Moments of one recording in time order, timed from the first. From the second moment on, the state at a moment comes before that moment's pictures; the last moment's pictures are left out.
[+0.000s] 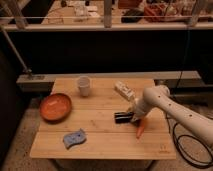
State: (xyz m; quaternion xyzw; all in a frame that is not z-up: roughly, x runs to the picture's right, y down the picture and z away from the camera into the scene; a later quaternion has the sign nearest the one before) arm 0.175 0.172 0.857 -0.25 -0.22 -0.16 0.93
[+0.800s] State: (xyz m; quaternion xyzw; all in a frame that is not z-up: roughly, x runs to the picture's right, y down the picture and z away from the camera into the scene) arm 0.162 0.170 0.845 -0.26 -0.23 -0.18 0.92
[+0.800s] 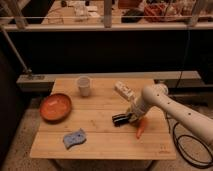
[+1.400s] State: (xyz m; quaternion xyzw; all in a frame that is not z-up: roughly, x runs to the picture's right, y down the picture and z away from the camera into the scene) arm 0.145 0.172 0.838 -0.27 -0.25 -0.20 0.91
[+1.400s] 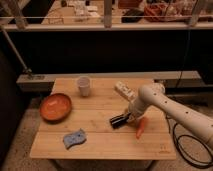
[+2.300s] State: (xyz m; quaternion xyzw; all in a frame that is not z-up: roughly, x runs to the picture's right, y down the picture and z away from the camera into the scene) arm 0.120 0.175 0.821 -0.27 -0.25 -0.25 0.90
